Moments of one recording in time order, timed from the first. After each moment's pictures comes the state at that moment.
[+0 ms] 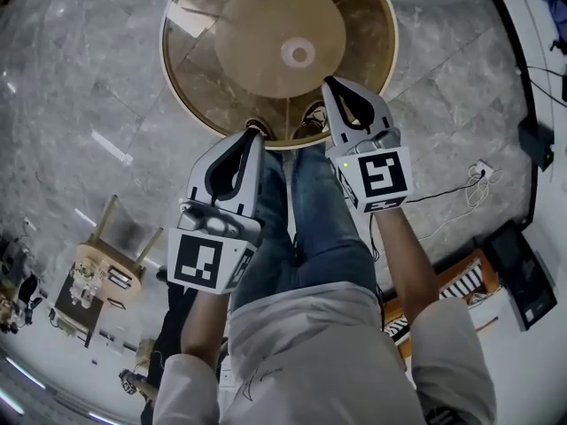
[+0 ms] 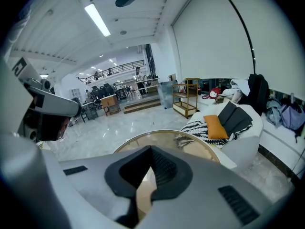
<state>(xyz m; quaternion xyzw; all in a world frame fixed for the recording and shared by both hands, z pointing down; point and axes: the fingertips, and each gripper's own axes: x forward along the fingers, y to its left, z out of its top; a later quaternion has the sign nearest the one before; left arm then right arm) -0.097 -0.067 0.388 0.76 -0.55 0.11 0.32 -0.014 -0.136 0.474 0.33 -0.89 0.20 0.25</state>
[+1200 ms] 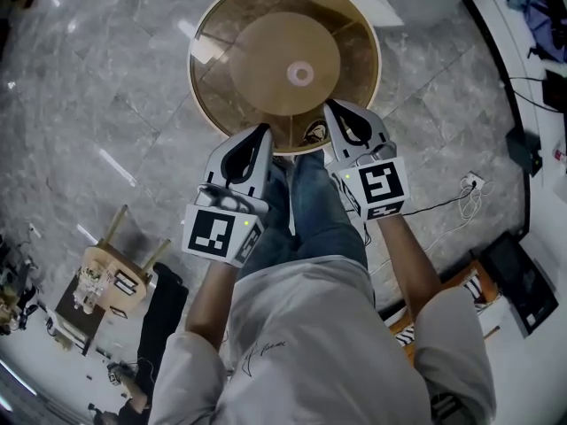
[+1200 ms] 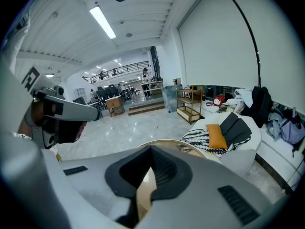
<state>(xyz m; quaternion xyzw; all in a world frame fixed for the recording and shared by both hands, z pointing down) -0.097 -0.075 0.310 0.78 -0.55 0.09 0.29 -0.011 -0.123 0.374 0.31 -0.90 0.19 0.25</state>
